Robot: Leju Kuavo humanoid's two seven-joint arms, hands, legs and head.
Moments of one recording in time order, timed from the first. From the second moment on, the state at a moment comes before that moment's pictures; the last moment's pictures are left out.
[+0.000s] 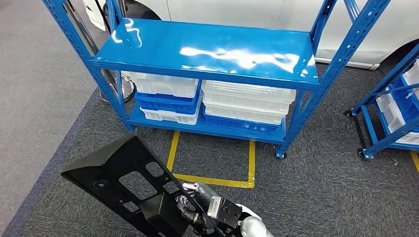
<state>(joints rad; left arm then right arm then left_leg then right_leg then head) -0.16 0.00 -1.35 -0.14 1.53 0.17 0.00 -0.21 0.05 0.67 -1.31 -0.17 0.40 -0.49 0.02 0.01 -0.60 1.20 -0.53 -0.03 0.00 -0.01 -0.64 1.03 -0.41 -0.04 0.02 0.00</state>
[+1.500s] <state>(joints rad) -0.18 0.00 -1.37 -0.14 1.53 0.18 0.01 -0.20 0.01 0.67 -1.35 -0.15 0.38 -0.50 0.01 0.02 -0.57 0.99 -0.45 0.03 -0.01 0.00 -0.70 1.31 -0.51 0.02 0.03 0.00</state>
